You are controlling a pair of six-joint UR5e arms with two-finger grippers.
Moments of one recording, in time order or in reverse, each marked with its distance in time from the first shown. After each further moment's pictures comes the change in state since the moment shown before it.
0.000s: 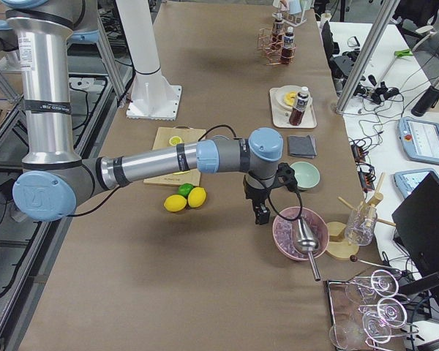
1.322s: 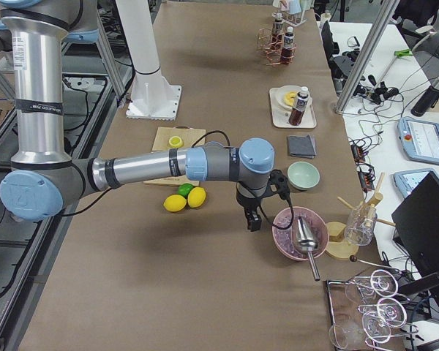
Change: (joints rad) left arm -0.041 0.148 0.125 -0.205 -0.034 0.007; right arm 0.038 -0.044 0.000 0.003 0.056 -0.041
